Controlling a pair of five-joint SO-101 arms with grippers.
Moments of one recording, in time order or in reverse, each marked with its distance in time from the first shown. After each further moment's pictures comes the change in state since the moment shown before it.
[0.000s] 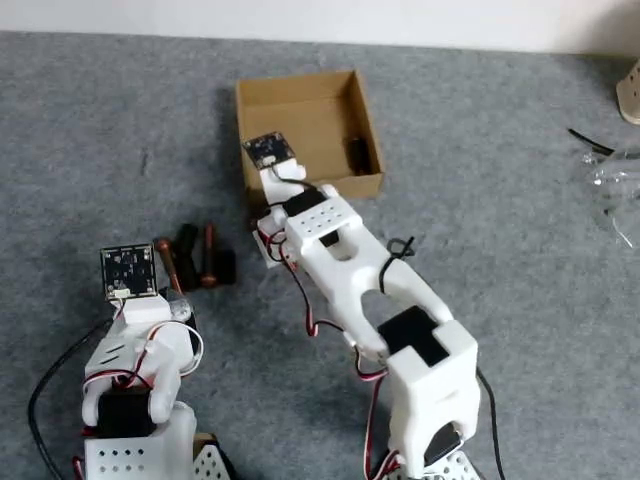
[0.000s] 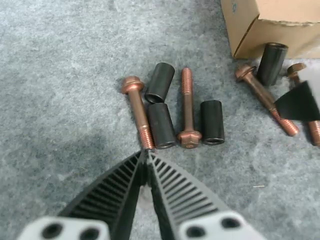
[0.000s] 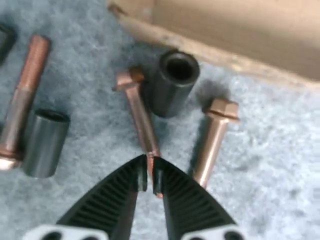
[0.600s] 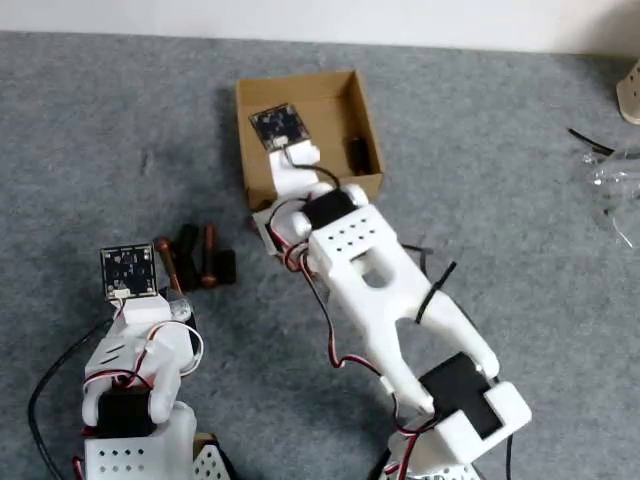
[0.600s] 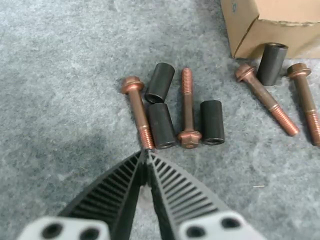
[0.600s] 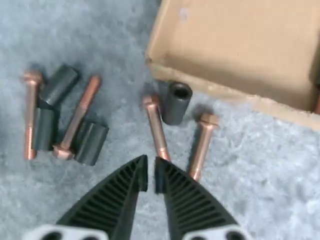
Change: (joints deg) left arm 0.0 0.0 0.0 0.0 0.0; right arm 0.0 -18.9 8.1 -0.8 0.0
